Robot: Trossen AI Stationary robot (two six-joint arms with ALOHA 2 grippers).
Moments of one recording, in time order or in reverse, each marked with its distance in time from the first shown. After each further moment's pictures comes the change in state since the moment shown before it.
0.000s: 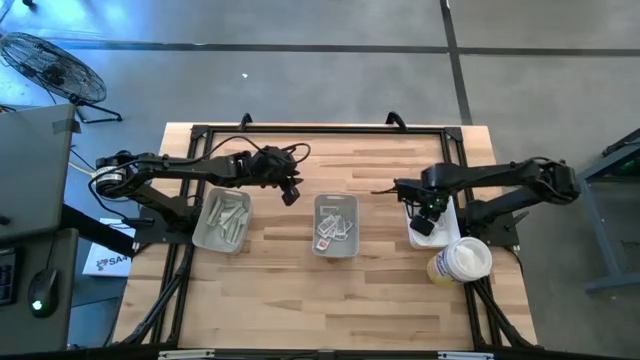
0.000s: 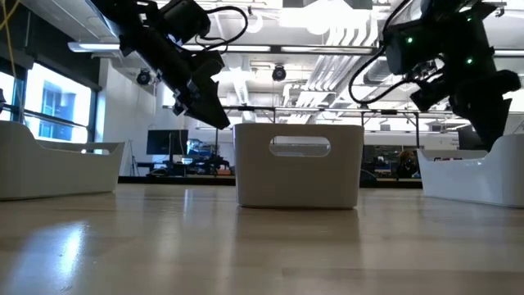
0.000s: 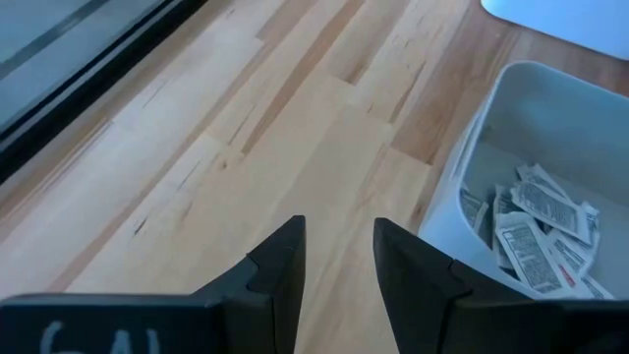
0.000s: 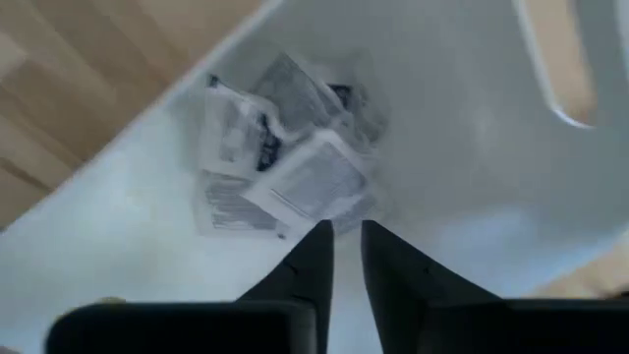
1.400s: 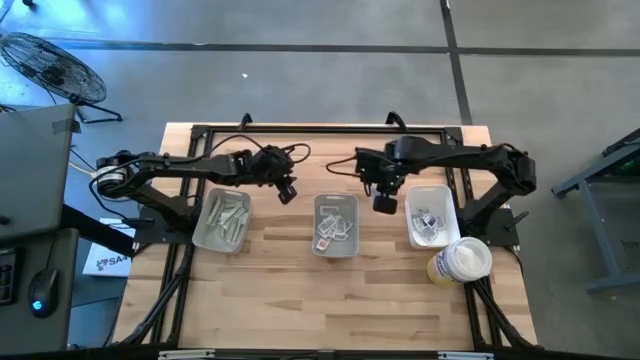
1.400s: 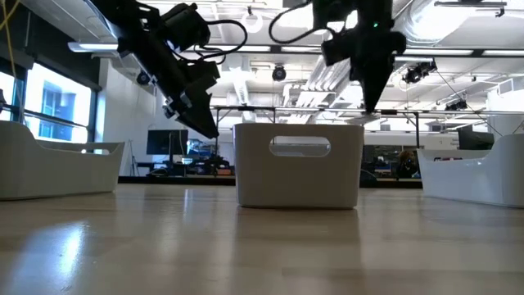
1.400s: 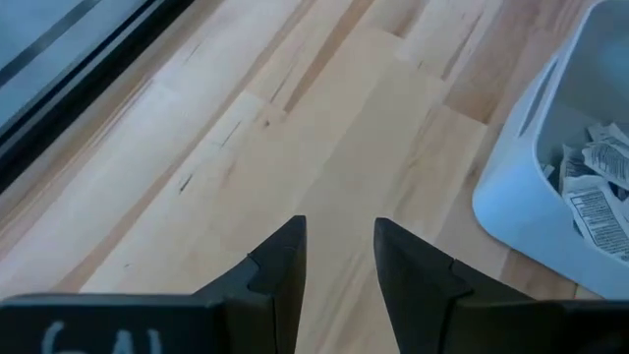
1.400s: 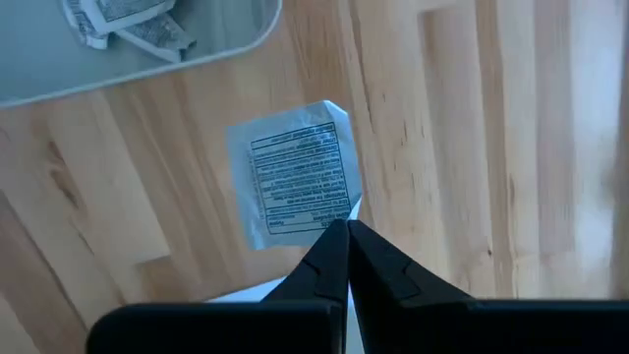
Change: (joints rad) left arm 0.026 0.007 0.000 -0.091 -0.047 0.023; right arm -0.072 0.350 0.602 0.051 0.052 -0.460
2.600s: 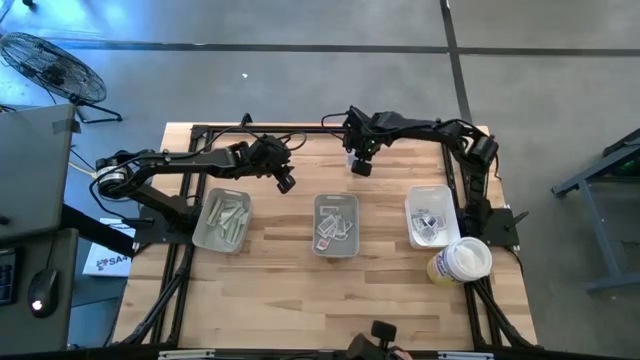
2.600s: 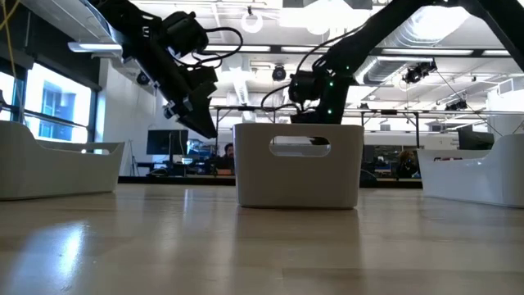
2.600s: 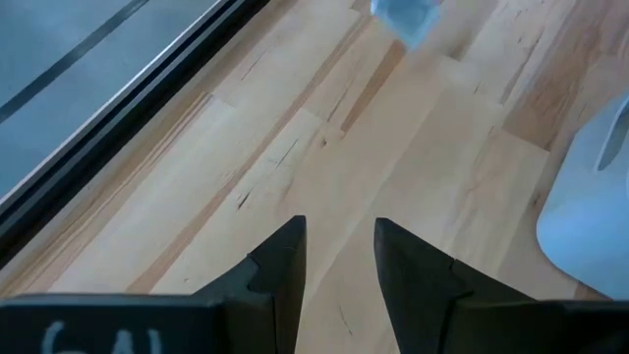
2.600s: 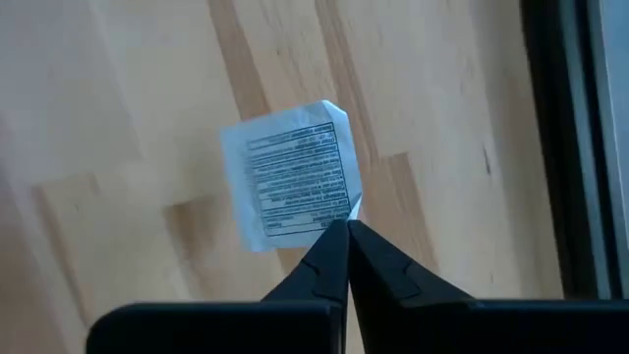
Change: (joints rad) left arm 0.098 0.003 0.000 0.033 0.006 0.055; right arm -0.384 0.343 -0.002 0.571 -0.071 -0.367
